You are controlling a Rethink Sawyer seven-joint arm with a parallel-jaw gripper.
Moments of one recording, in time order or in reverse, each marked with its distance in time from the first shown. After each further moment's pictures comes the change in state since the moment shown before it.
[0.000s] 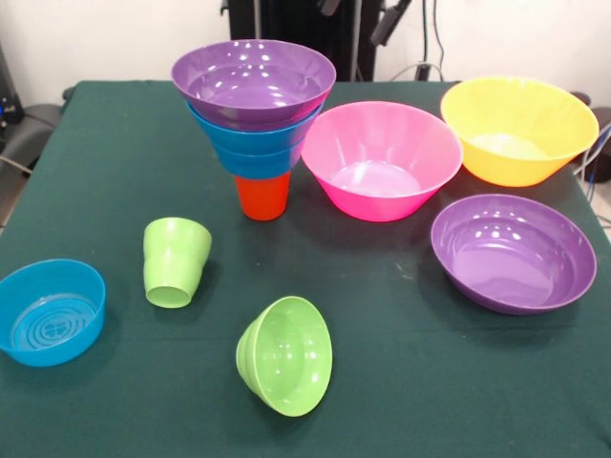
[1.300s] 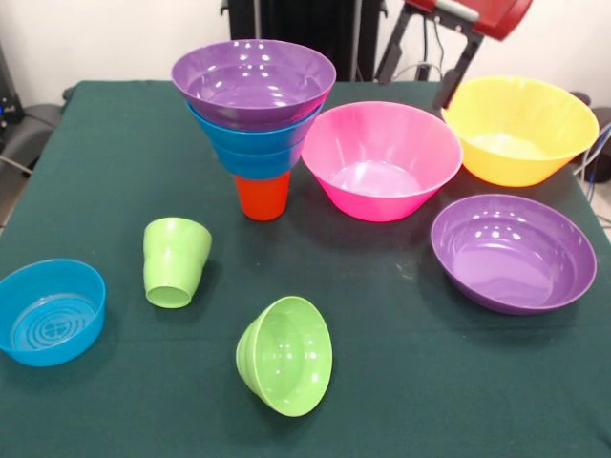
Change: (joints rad) arm 0.044 0.073 0.001 0.030 0.089 -0.321 0.000
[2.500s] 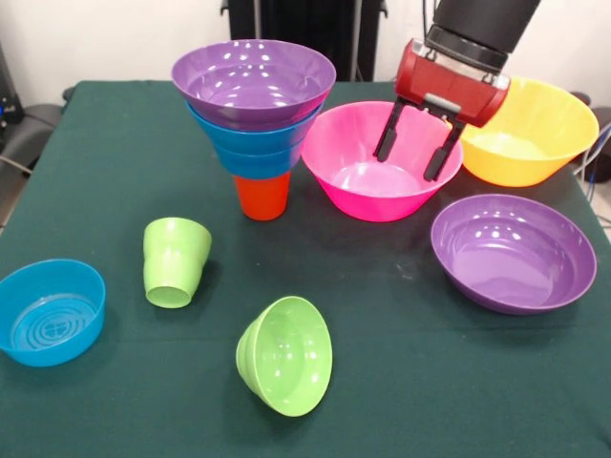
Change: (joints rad) arm 0.025 0.156 -0.001 0.071 0.078 -0.210 0.019
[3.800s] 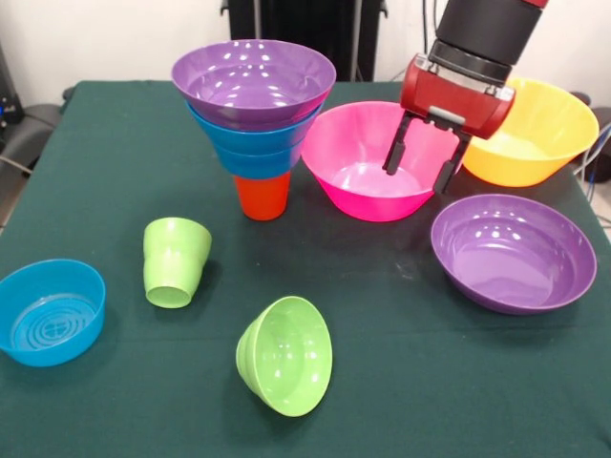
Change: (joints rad) arm 0.006 0.024 0.003 0.034 0.134 -0.066 0.000
